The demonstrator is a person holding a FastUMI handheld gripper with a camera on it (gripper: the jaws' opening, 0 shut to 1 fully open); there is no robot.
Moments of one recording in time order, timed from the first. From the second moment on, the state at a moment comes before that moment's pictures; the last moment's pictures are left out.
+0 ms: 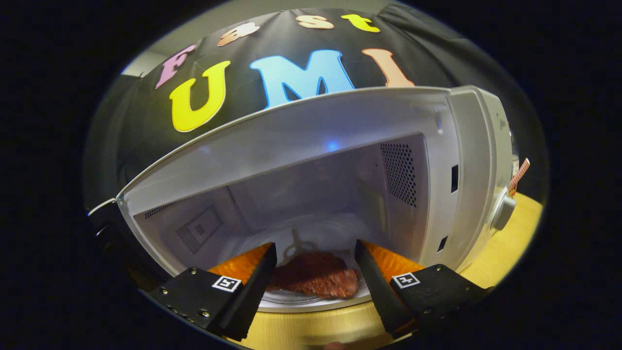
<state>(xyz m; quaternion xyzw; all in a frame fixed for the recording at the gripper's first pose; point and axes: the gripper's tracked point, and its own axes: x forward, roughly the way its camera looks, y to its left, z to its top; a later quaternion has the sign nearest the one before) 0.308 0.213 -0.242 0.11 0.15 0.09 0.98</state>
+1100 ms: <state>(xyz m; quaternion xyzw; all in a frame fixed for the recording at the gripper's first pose) 0.095 0.229 -0.070 0.03 0.06 0.22 0.97</state>
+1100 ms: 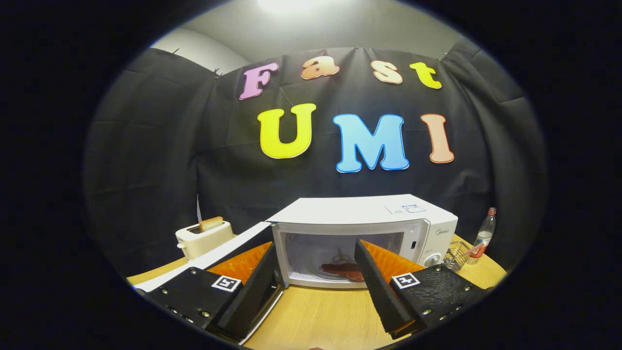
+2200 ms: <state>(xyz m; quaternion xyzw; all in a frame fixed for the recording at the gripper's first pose) -0.135 0.411 -0.008 0.06 0.04 0.47 0.88</state>
